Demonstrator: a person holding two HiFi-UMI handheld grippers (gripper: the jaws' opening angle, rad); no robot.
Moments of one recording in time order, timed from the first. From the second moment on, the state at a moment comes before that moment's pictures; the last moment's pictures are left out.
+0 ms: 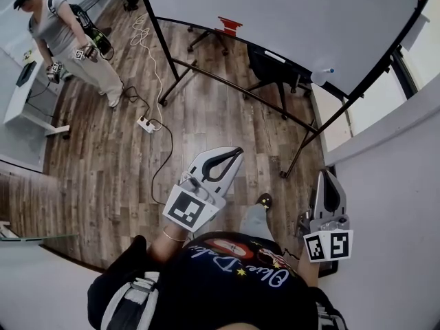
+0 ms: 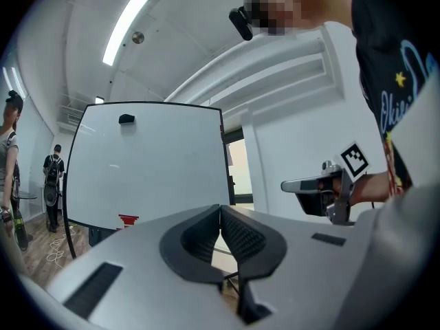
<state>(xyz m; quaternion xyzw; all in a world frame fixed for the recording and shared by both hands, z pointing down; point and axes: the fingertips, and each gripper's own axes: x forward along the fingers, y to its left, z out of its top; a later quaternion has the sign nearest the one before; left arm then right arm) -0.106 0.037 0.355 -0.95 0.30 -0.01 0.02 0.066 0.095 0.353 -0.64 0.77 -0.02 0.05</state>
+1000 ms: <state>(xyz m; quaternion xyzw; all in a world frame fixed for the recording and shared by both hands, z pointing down) -0.056 0.004 0.342 -0.95 0.31 -0.01 0.03 0.119 0.056 0.346 -0.62 0.78 -0.02 0.06</state>
